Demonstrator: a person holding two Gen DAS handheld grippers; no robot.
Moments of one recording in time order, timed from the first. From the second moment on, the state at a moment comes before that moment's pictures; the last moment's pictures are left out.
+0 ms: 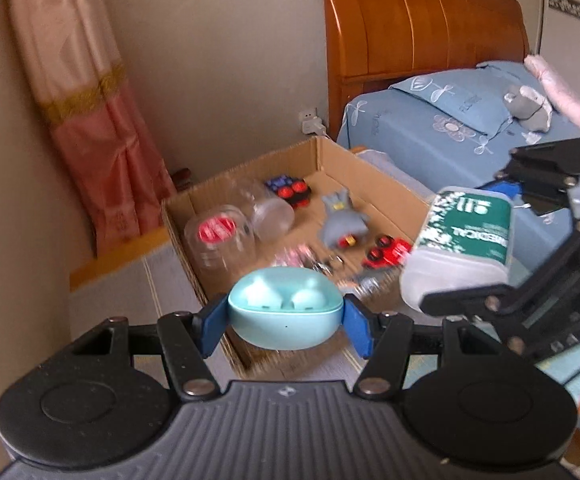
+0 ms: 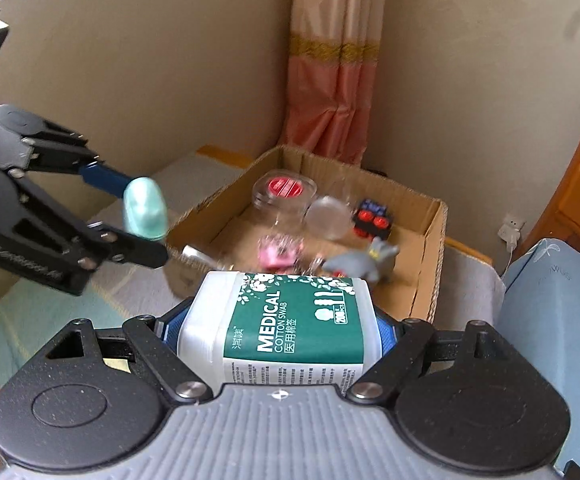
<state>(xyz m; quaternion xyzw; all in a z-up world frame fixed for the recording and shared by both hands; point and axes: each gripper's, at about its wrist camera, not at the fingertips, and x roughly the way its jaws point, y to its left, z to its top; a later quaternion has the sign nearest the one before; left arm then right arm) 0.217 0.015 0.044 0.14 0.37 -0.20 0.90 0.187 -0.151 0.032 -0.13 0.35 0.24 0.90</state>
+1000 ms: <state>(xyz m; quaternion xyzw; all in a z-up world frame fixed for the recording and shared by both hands) 0.249 0.057 0.043 0.09 0.35 -0.12 0.92 0.280 -0.135 0.015 -0.08 0.37 0.23 0.90</state>
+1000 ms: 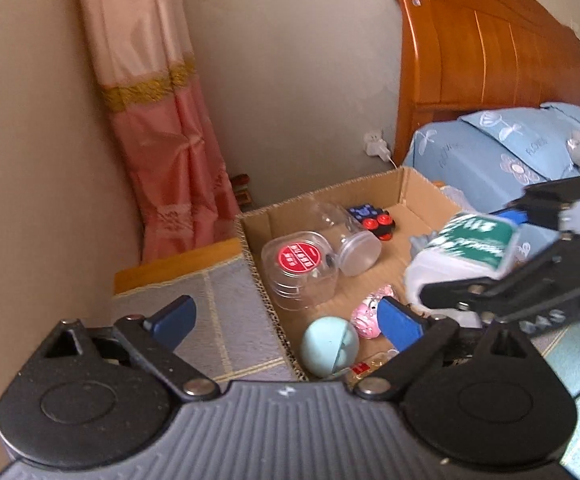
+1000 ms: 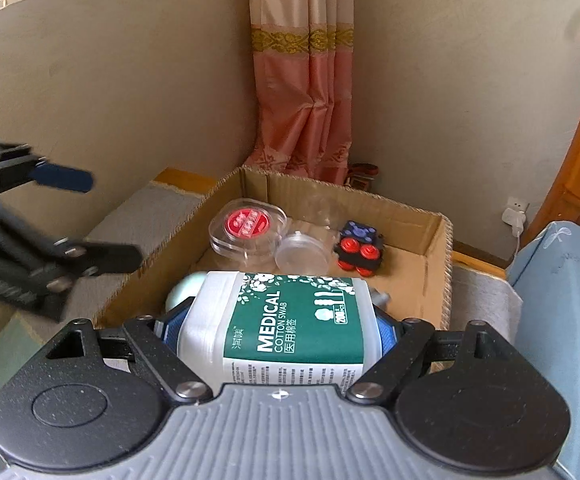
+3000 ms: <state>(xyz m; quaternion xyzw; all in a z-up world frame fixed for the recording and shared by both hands) 0.110 0.004 0.059 0.04 0.35 -0.01 0.94 0.110 -0.182 0.038 -0.01 0.37 0.02 0.93</state>
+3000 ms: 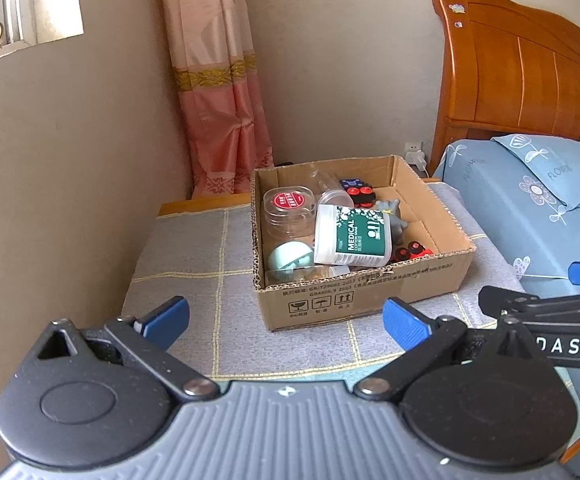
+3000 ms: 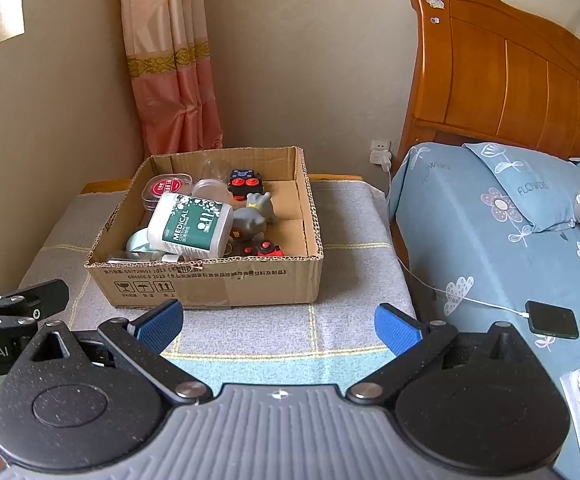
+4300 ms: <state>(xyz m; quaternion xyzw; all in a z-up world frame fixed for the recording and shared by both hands) 0.109 0.003 0.060 0.04 0.35 0.00 0.94 0.106 -0.183 0.042 -0.01 0.36 0.01 0.93</state>
